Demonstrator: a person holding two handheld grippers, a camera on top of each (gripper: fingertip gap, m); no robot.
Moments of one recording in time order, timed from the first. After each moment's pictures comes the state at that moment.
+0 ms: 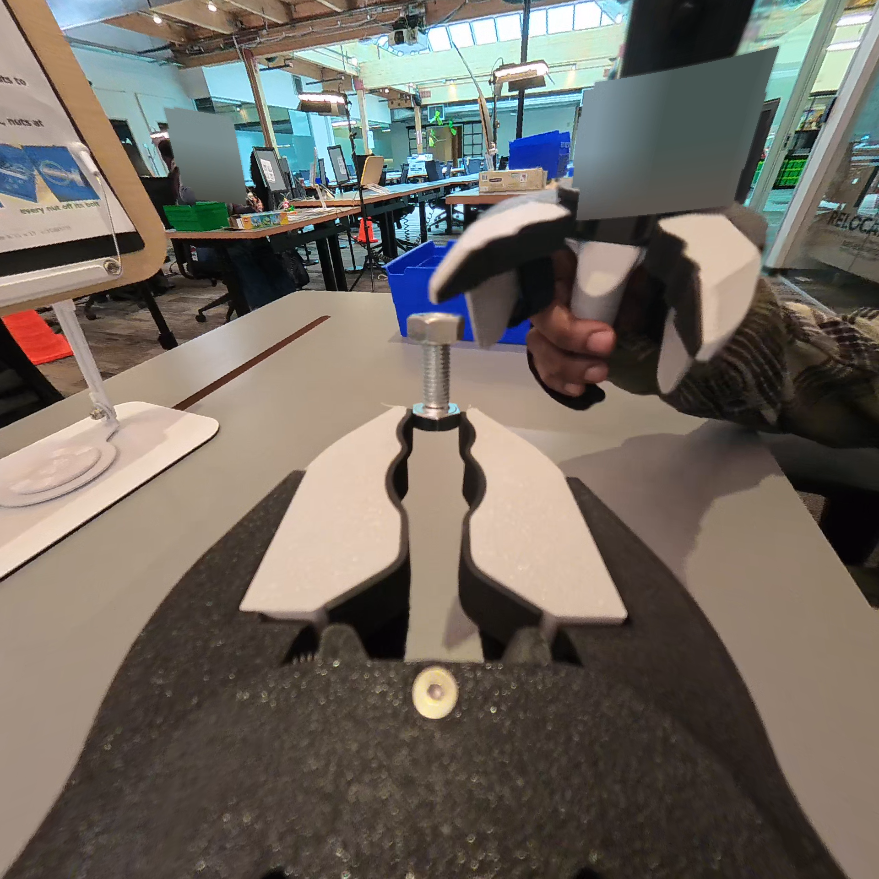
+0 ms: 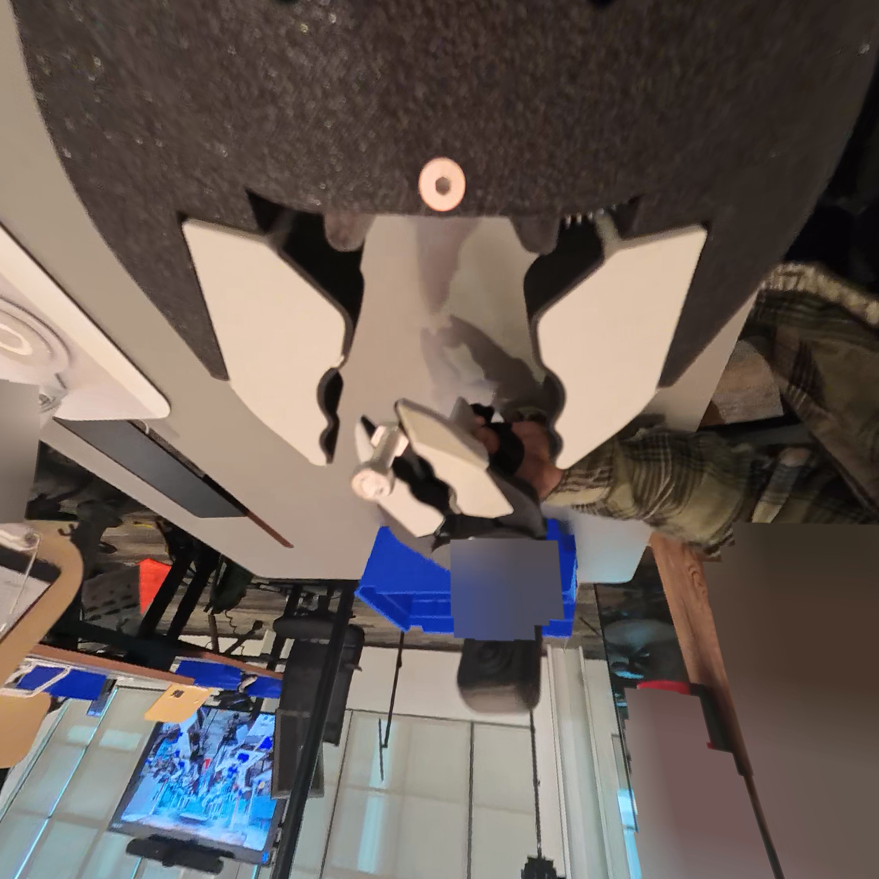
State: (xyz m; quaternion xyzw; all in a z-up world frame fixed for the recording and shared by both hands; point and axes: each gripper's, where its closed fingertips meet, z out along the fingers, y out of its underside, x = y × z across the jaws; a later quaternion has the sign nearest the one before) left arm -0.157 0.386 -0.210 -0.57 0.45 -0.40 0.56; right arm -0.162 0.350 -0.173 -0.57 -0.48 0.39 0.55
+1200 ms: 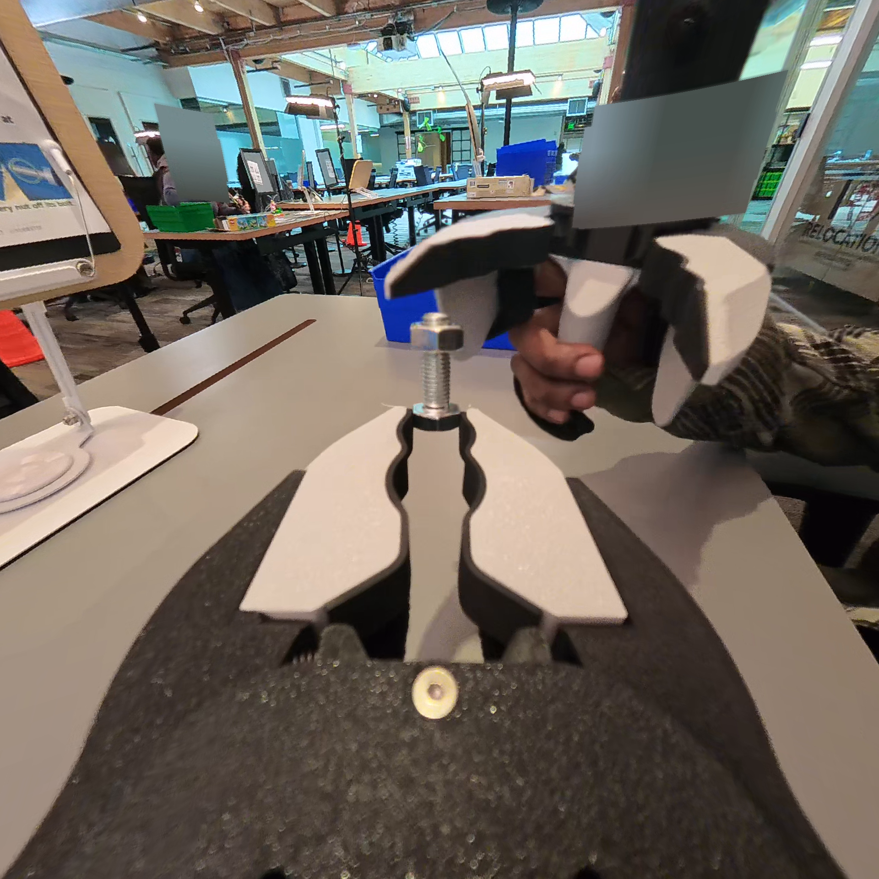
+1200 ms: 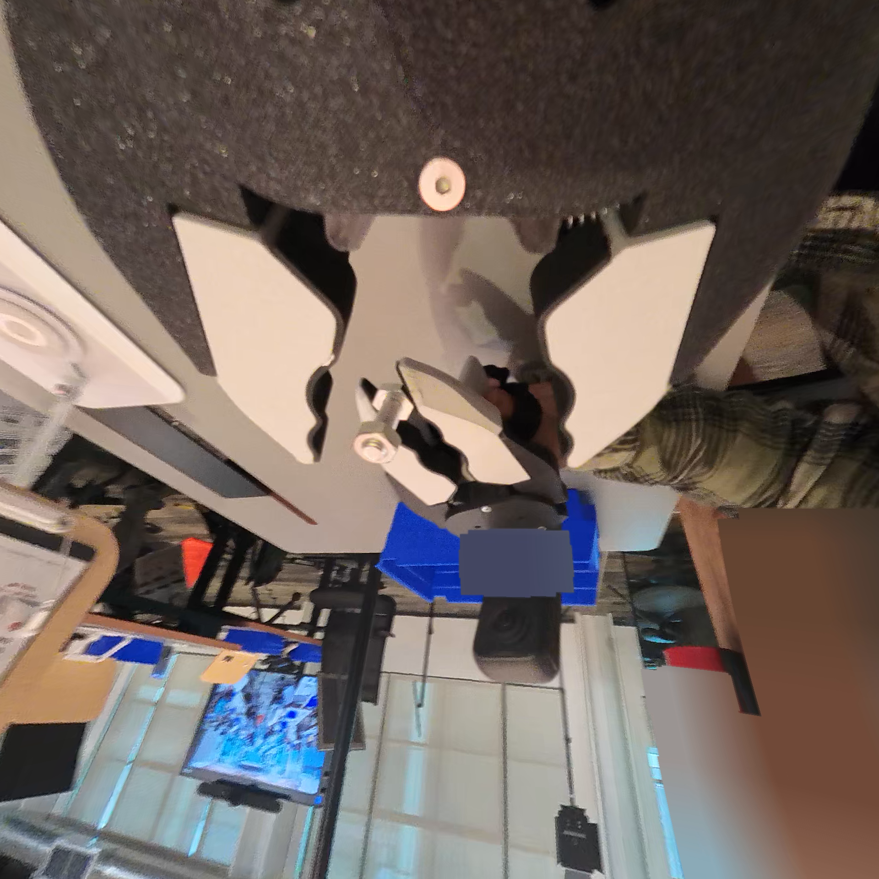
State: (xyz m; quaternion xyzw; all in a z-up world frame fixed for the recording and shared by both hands) left arm -0.151 0.378 -0.209 -0.57 0.45 -0.41 0.55; right arm -0.177 0.351 -0.168 -0.56 -0.45 0.38 0.58
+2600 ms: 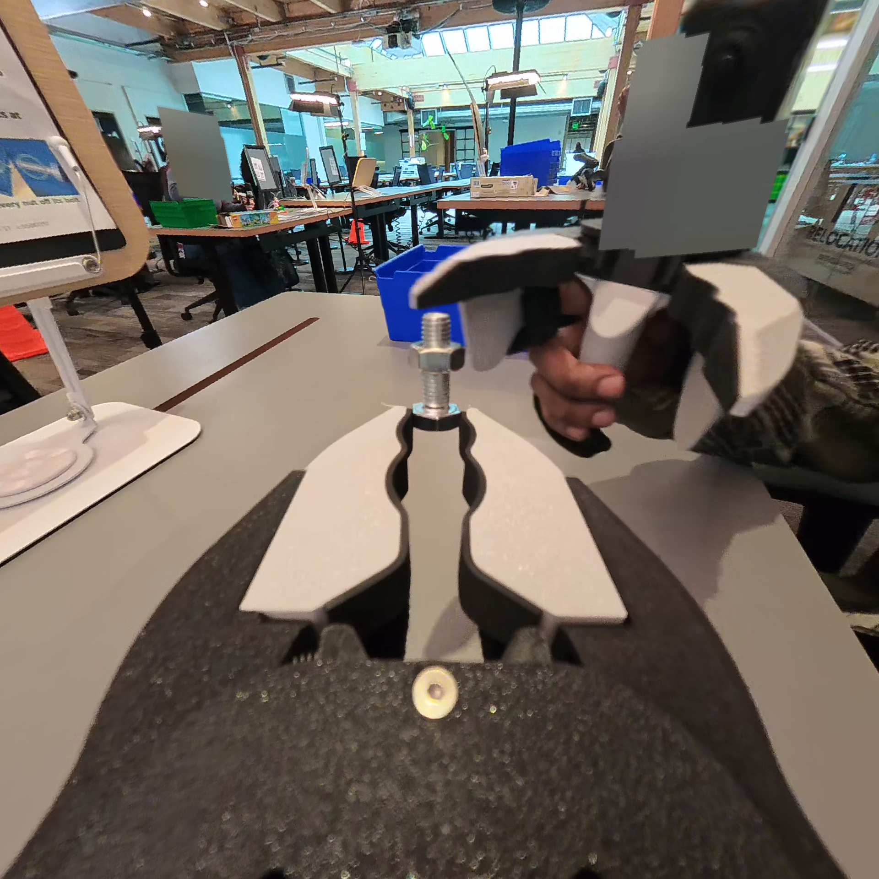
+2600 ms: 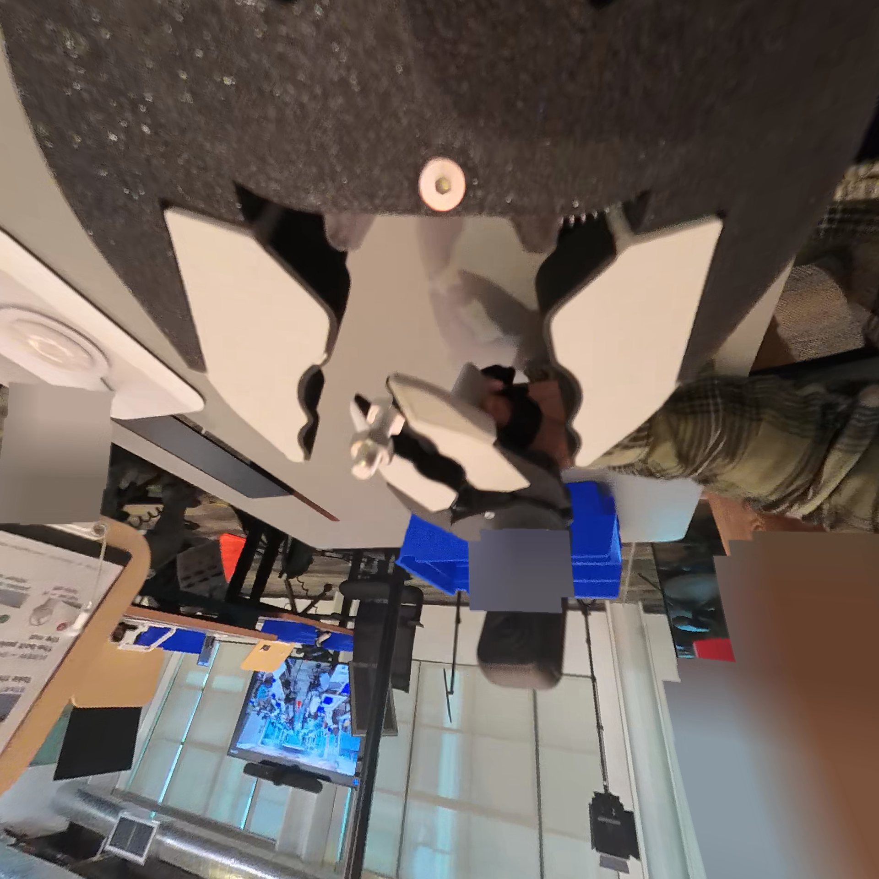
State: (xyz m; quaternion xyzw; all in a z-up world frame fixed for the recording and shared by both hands) left arm -0.153 0.380 -0.207 -0.57 0.45 -0.41 0.55; right arm -0.174 0.348 -0.171 -0.57 -0.42 0.37 0.61
